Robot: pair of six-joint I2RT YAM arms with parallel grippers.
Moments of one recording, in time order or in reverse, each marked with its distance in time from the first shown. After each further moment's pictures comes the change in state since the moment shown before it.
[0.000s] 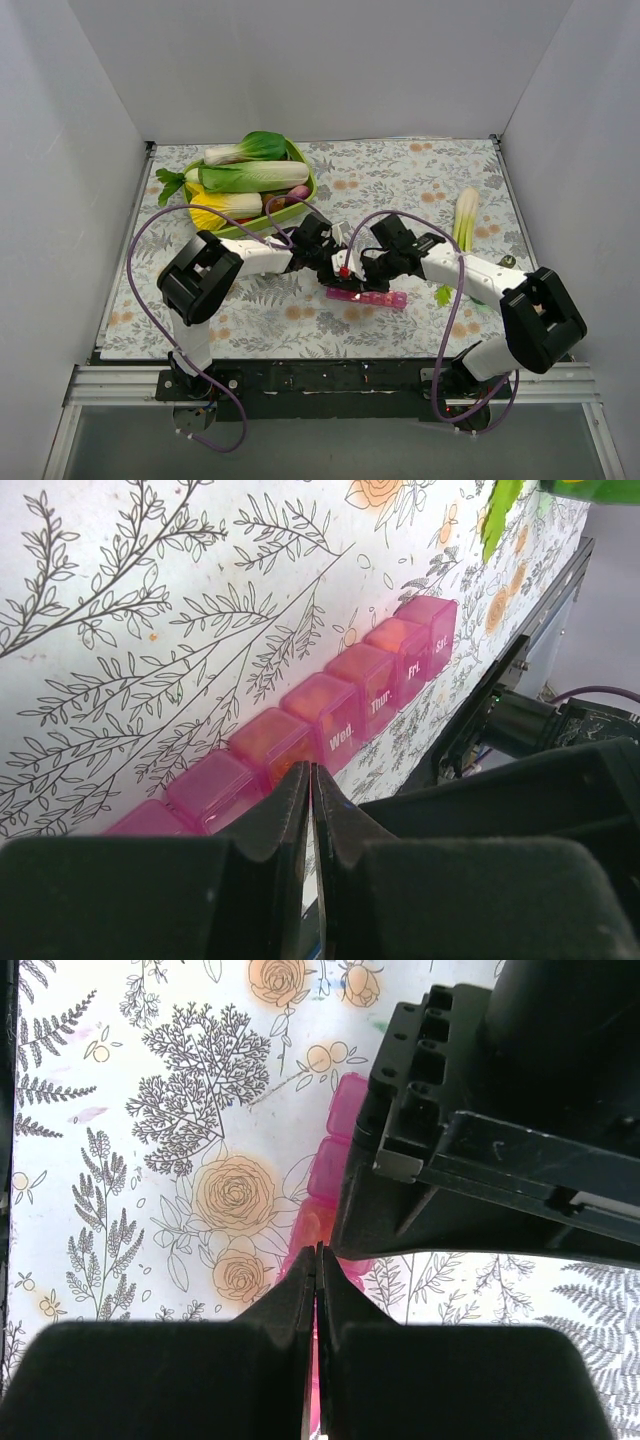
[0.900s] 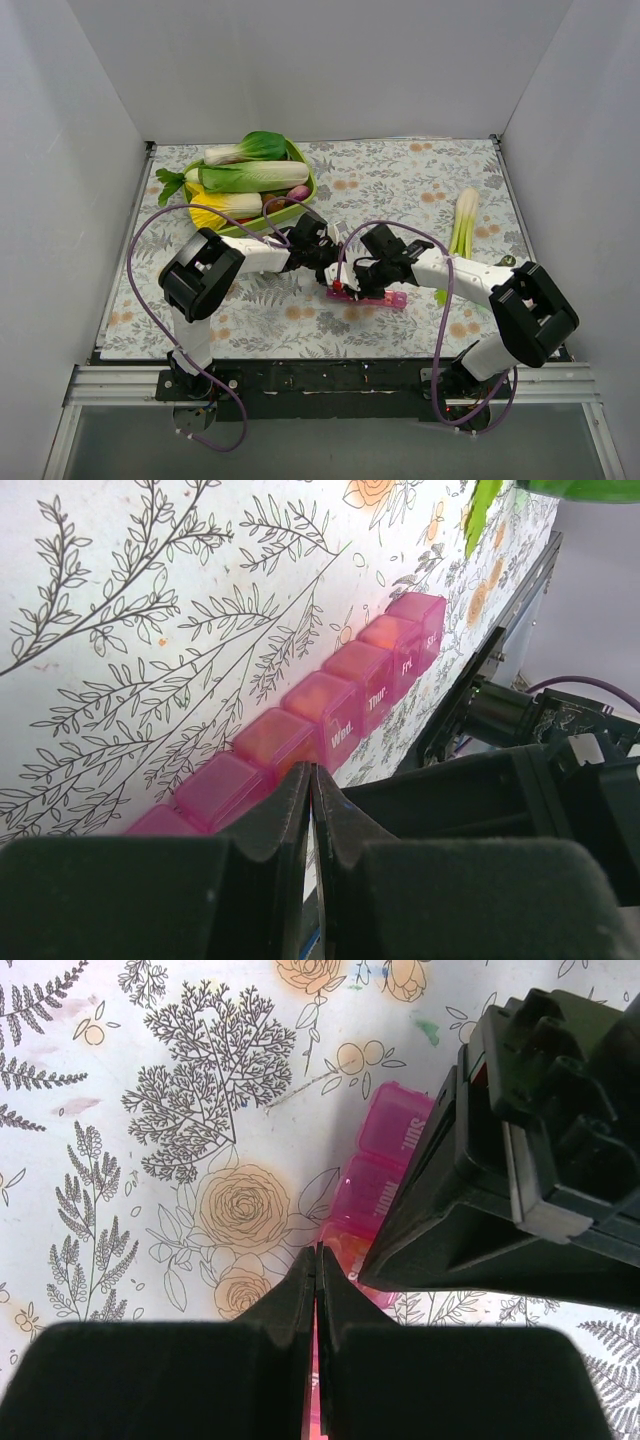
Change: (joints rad) left arm 0.035 0.026 -0.019 0.056 0.082 -0.016; right arm 0.068 0.035 -0.037 0.059 0.063 -0.029
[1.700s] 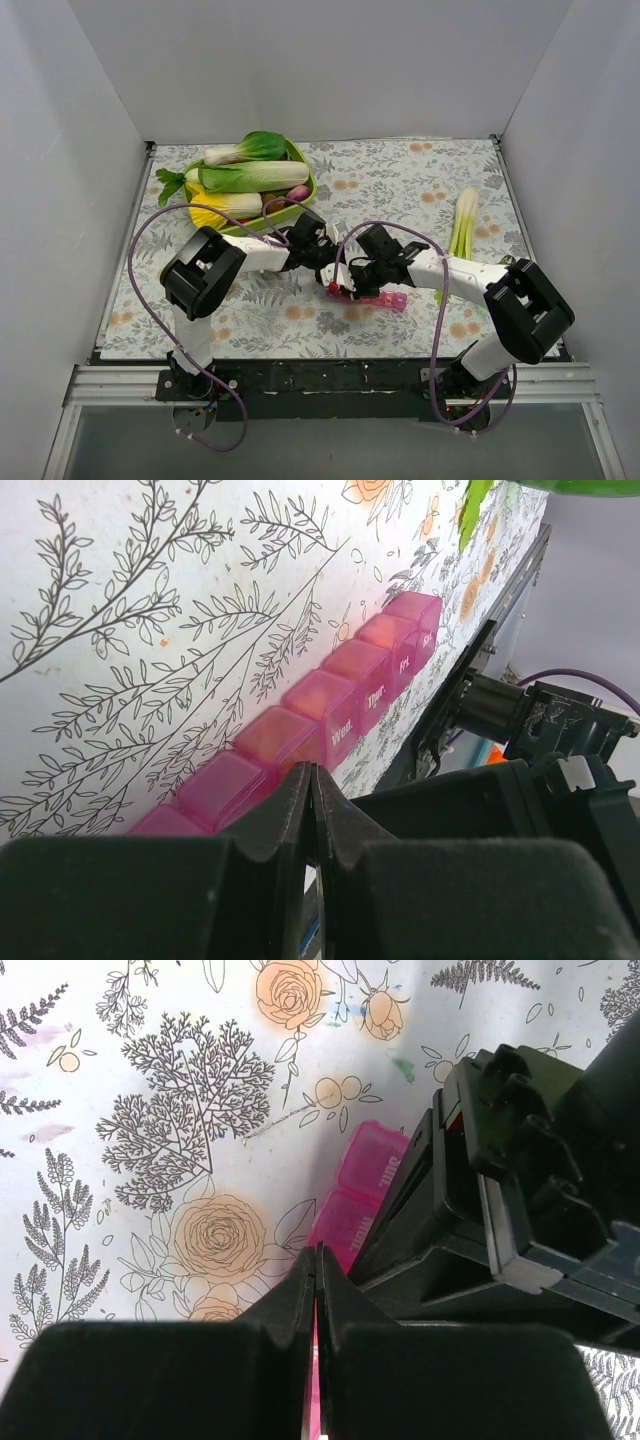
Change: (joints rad) left arm 0.011 0.016 0.000 0.010 0.039 -0.001; right arm 0.019 0.025 -0.002 0.070 0.007 -0.013
